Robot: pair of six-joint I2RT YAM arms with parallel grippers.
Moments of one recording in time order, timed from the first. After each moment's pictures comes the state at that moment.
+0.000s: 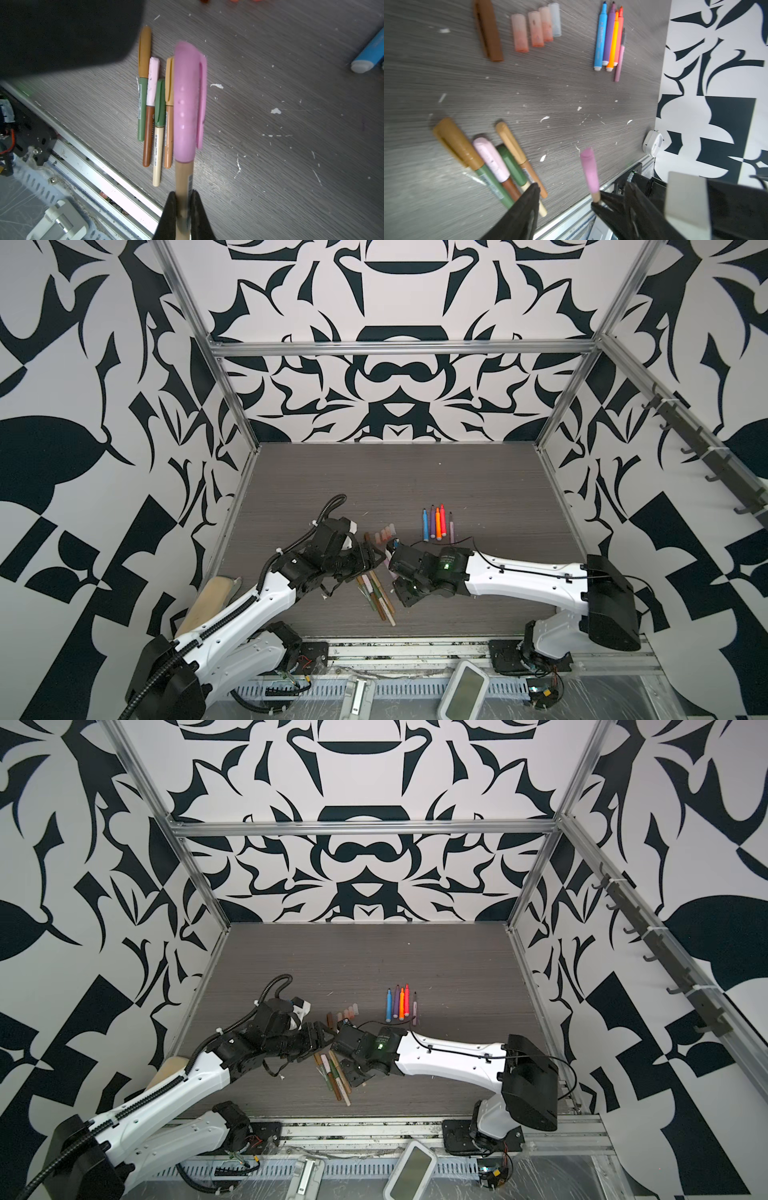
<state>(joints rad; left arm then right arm) -0.68 0.99 0.63 -0.40 0.35 -1.00 1.19 1.52 1.09 -0.74 0.04 0.63</state>
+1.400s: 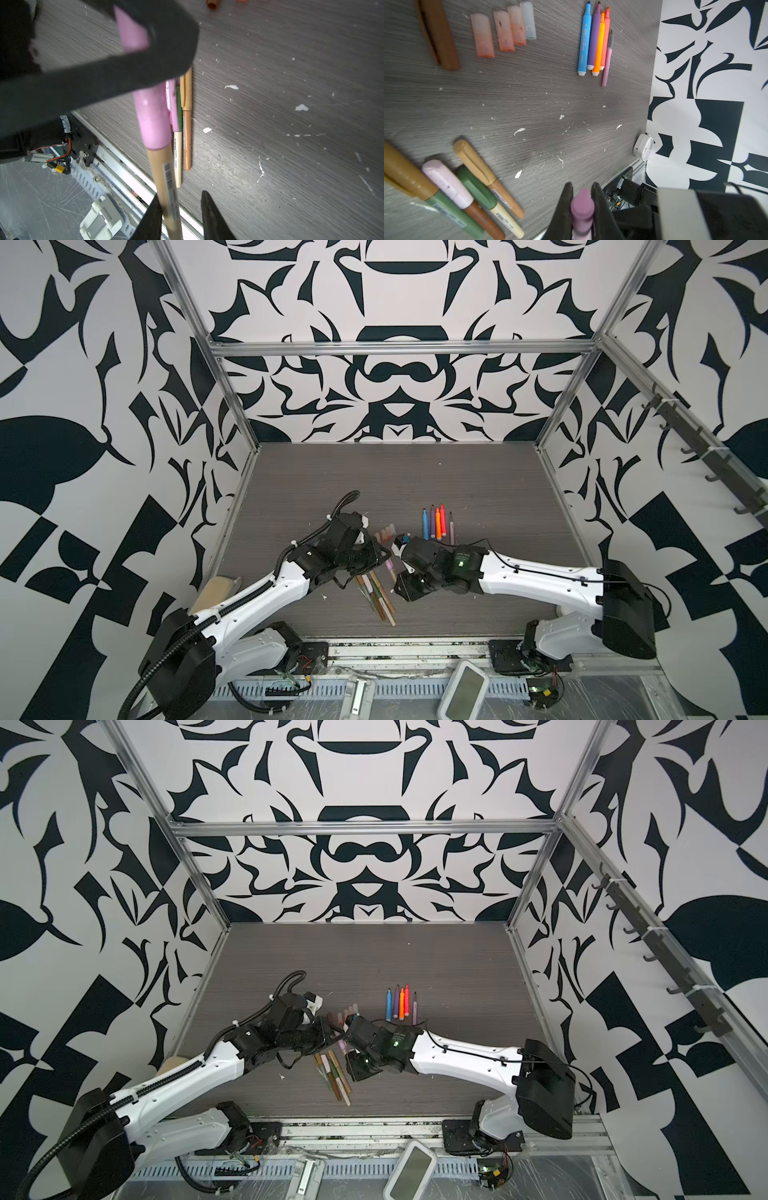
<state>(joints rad) -0.73 1.11 0.68 -0.28 0.34 -1.06 1.11 1.43 0.98 -0.59 -0.12 0.71</state>
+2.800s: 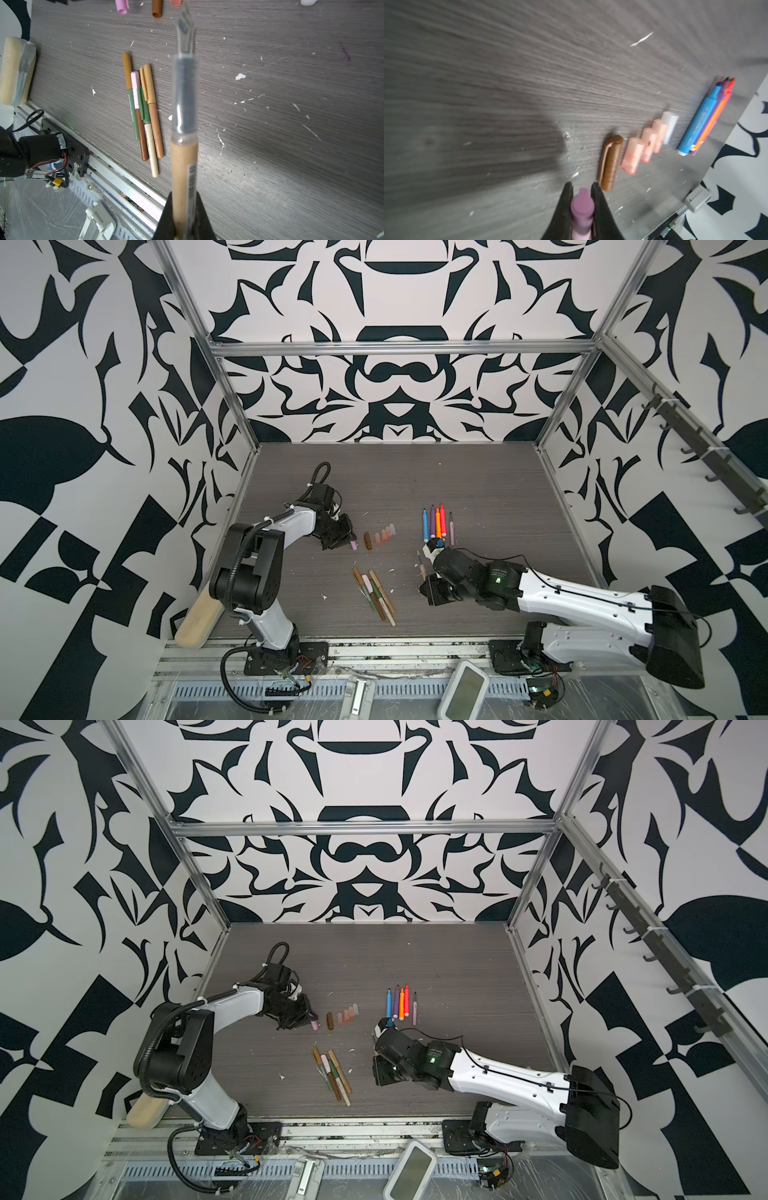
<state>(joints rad) -0.25 1.72 0.95 -0.49 0.47 -0.60 1.08 1.14 0.72 -0.54 -0.04 0.86</state>
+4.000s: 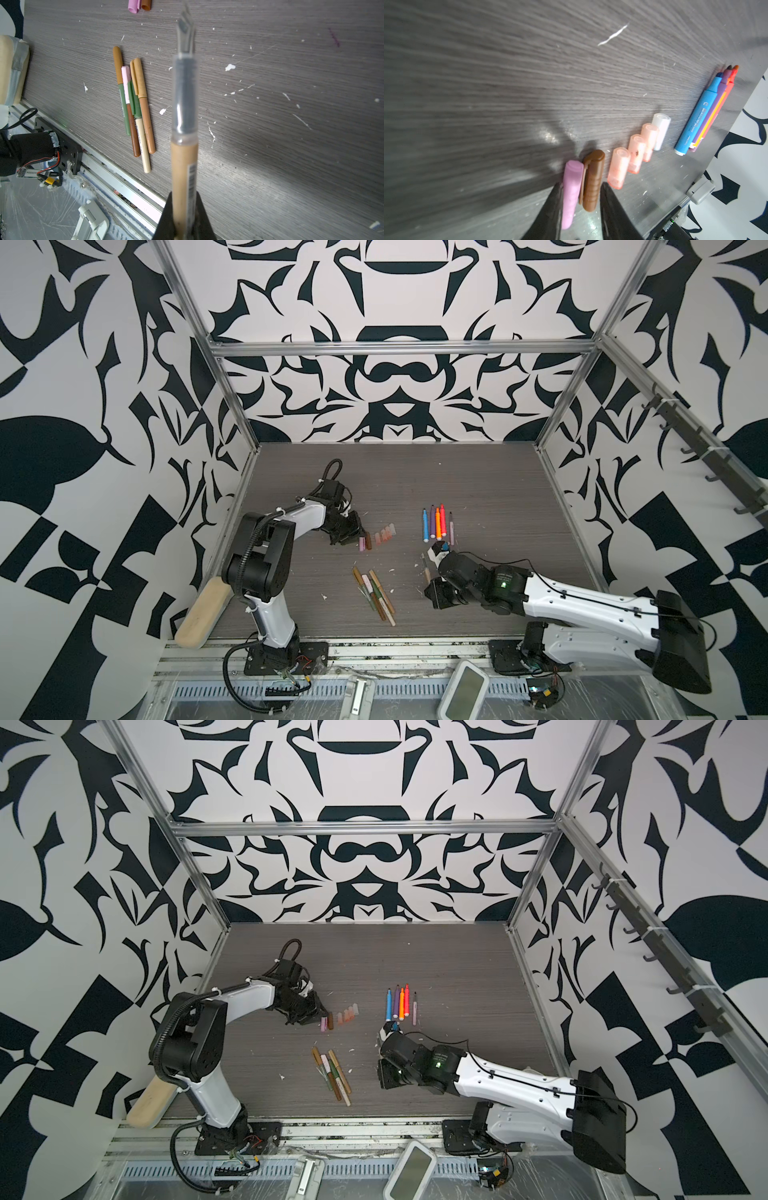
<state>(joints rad) -0.31 1.78 1.04 -0.51 0.49 -0.59 1.07 1.09 0.67 -0.55 -0.03 0.86</state>
